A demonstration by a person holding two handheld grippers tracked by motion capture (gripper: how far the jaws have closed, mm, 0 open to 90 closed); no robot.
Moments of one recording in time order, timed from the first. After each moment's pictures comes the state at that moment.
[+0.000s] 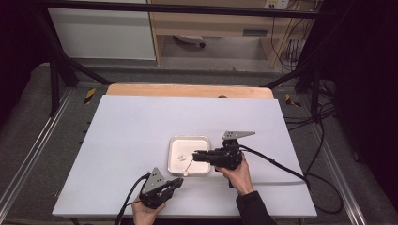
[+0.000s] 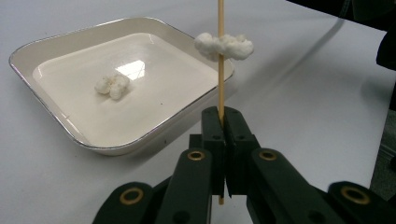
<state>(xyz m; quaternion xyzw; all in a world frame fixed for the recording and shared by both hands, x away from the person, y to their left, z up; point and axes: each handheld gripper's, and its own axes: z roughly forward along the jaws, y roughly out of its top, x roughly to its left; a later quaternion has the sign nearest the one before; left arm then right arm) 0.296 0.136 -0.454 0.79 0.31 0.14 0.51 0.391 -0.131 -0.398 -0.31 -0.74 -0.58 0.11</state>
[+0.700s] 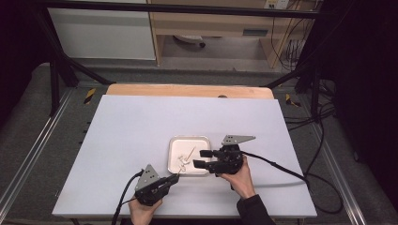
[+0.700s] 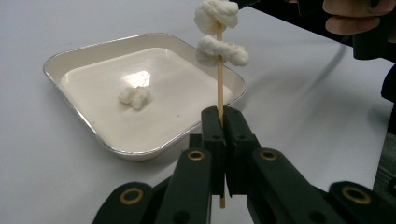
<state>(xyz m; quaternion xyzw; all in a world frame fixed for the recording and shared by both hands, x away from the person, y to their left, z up) 0.299 0.152 -0.447 0.77 0.34 0.14 0.53 0.381 -0.132 -0.402 -0.31 -0.77 -0.56 0.05</state>
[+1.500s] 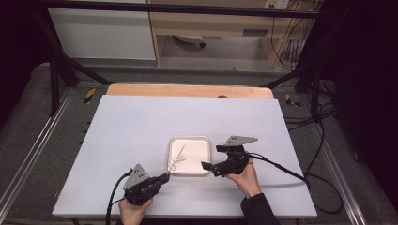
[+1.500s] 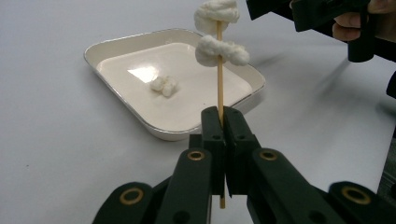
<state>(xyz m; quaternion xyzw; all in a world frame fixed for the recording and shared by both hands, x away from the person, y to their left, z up) 0.299 0.178 -0.447 0.76 0.36 0.14 0.53 0.388 -0.146 -0.417 -0.34 -0.80 -0.50 -0.05</state>
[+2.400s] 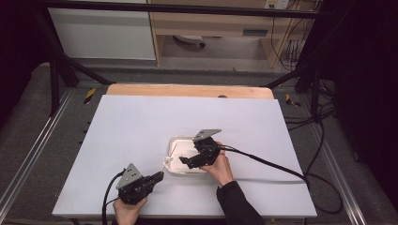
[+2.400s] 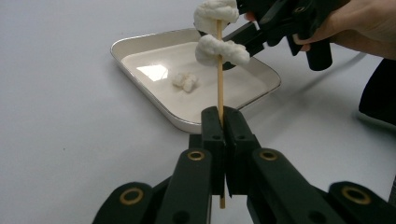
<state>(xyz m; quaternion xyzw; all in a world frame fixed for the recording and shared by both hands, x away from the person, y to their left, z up) 0.300 0.192 -0.448 0.75 0.37 0.14 0.53 0.424 -0.066 -0.430 -0.30 -0.85 -0.42 -0.07</state>
